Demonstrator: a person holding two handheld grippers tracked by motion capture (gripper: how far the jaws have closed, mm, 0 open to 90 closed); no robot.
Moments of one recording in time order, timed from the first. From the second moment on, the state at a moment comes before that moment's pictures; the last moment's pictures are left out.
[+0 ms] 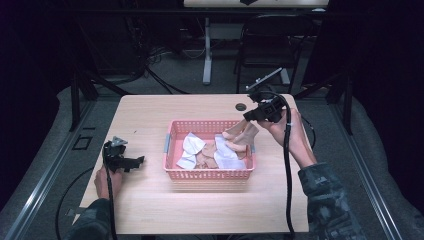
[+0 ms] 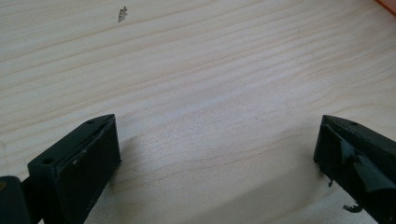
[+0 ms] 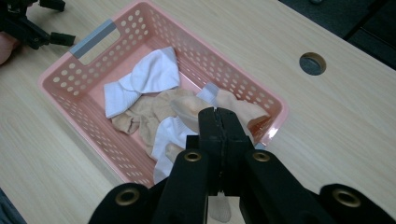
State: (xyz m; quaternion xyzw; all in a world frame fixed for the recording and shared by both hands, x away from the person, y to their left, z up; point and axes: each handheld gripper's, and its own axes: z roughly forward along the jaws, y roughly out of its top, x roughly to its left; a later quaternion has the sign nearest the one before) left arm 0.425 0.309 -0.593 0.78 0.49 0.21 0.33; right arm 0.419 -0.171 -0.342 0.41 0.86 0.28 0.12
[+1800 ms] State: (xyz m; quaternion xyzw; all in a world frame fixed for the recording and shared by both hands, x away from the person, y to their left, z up) left arm 0.426 0.303 -0.593 0.78 0.49 0.20 0.33; right arm 0.433 -0.303 -0.441 0.53 0.81 0.22 0.09
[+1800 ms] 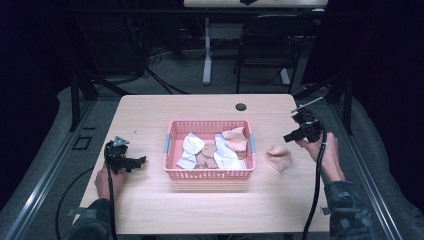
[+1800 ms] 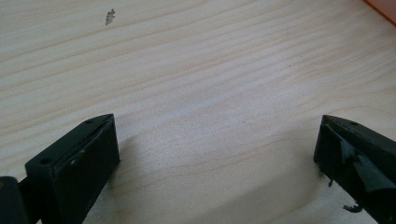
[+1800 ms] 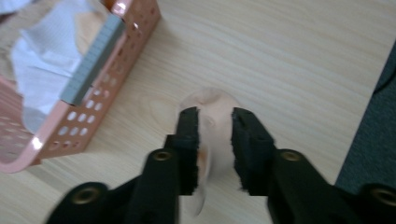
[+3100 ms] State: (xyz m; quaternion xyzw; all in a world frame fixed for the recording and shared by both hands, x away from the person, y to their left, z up) left arm 0.426 0.303 -0.593 0.78 0.49 0.20 0.33; right arm 0.479 -0.146 -0.455 0.44 0.86 0.24 0.00
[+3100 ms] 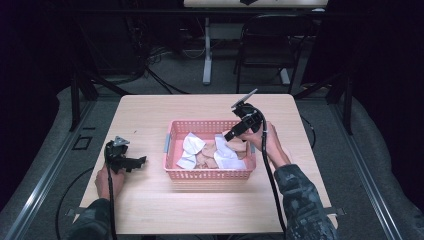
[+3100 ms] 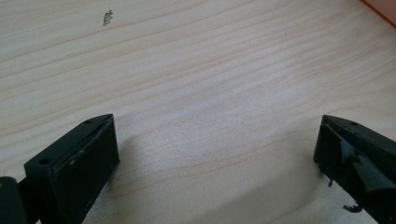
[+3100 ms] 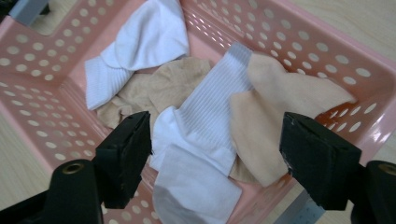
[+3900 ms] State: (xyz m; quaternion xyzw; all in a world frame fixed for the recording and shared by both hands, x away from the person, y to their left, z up) left arm 0.427 0.303 -0.592 0.79 0.48 0.20 0.33; right arm 0.502 -0.146 -0.483 0.51 0.84 0.17 0.07
